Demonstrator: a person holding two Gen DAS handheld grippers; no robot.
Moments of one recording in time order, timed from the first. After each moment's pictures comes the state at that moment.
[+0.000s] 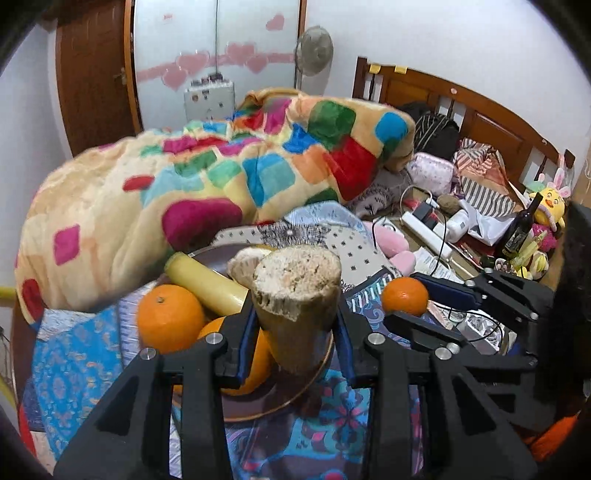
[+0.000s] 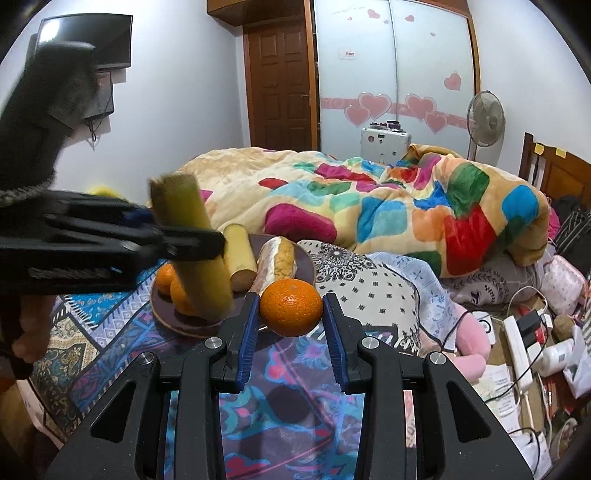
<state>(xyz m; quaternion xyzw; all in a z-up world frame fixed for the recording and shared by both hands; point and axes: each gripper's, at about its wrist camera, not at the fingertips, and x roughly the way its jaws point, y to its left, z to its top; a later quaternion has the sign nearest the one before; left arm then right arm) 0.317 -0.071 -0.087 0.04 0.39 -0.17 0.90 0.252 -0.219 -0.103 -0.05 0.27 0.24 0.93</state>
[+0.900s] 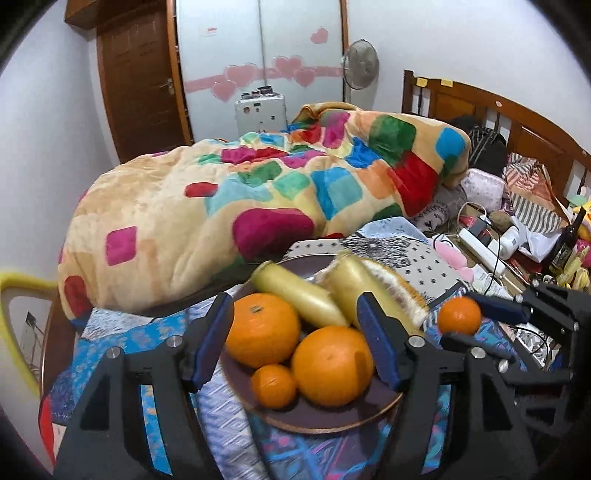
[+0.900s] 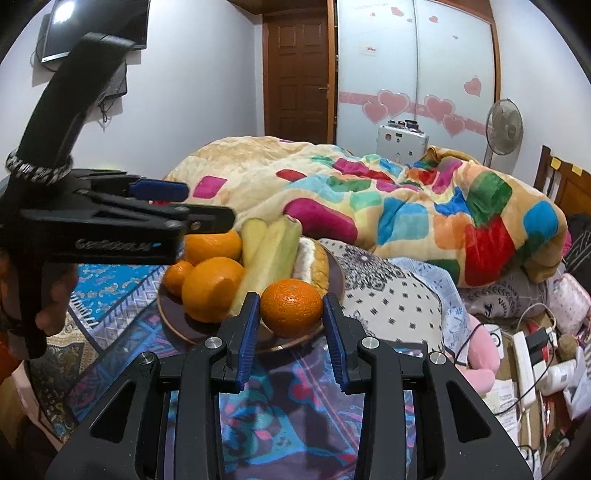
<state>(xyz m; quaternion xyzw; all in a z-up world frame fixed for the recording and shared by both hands) 0.314 -0.013 -0.085 0.05 0.34 -0.07 0.93 0.256 -0.184 -0.102 -0.09 0.28 0.26 0.92</state>
